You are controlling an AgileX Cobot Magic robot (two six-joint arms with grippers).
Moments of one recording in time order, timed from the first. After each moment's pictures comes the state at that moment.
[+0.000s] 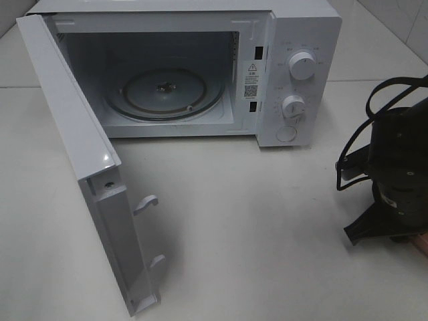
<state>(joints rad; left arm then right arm) 0.04 0.00 -0.50 -0.11 1.04 0.06 0.41 1.83 -0.69 -0.86 0.68 0.94</state>
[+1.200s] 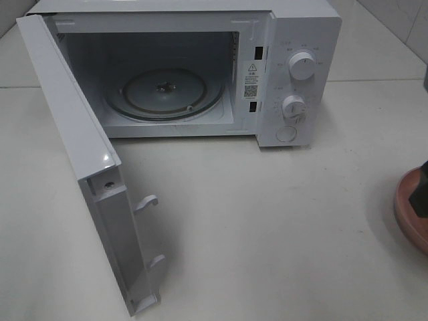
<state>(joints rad) 0.04 0.00 -0.50 -0.11 1.04 0.06 0.41 0.98 -0.69 -0.24 0.91 0.19</state>
